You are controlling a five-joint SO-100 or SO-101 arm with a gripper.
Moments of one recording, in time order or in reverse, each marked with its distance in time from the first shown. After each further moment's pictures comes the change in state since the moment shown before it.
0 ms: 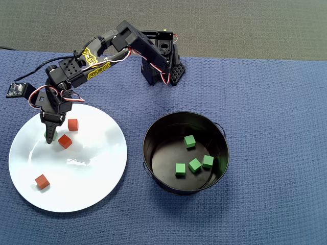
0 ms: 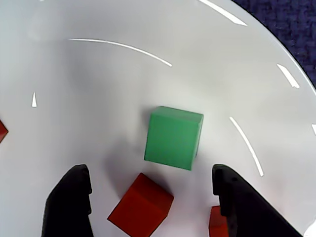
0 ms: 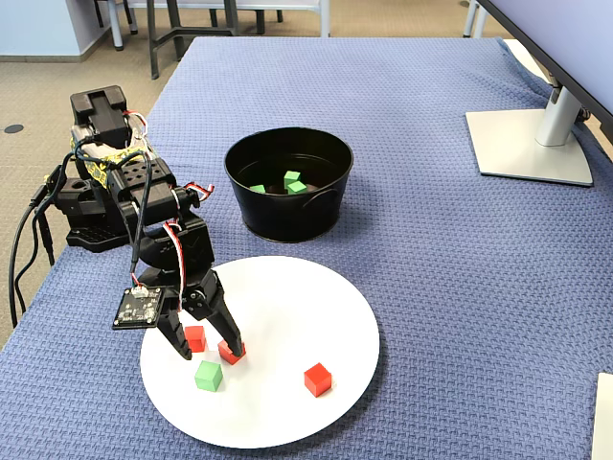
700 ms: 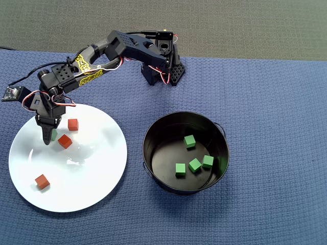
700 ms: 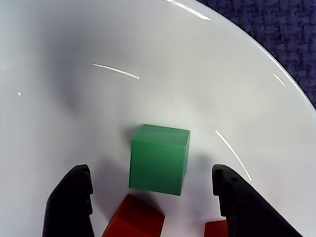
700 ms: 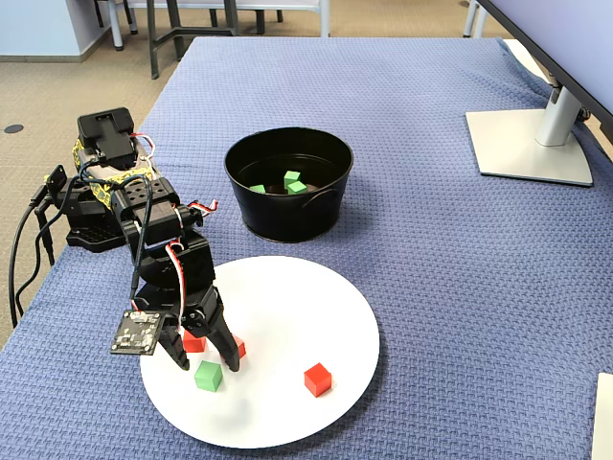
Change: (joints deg) arm 0.9 -12.3 -16.9 9.5 2.3
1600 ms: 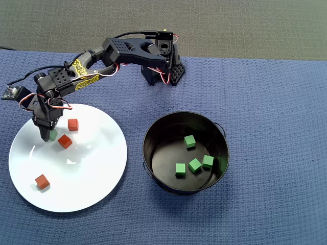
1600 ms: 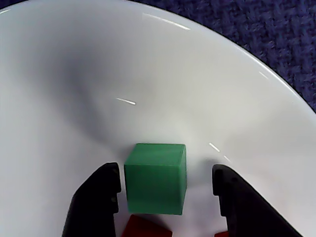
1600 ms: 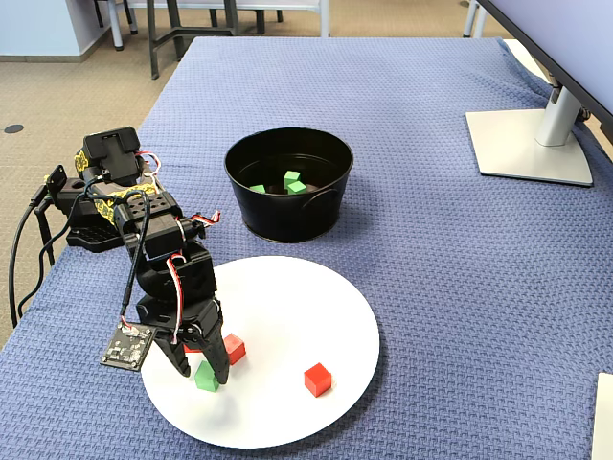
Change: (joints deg) arm 0.4 -7.7 -11.9 5.5 6.9
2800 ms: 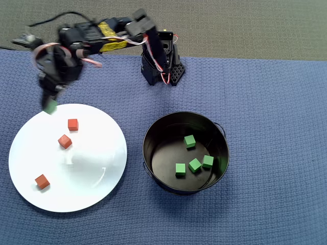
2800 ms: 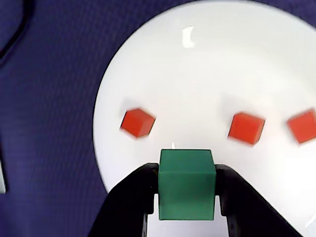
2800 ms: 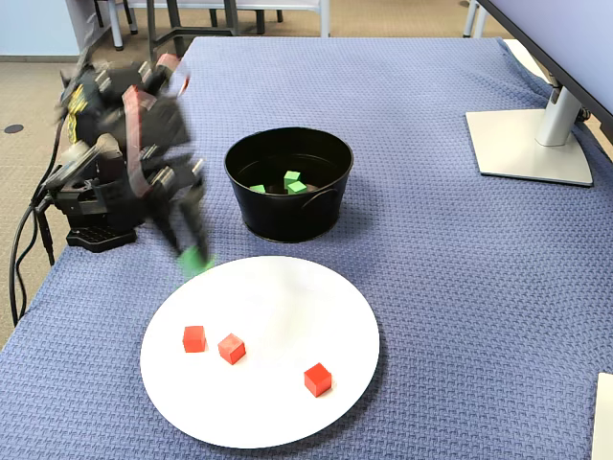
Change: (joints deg) arm -7.1 43.7 20.9 2.0 19.0
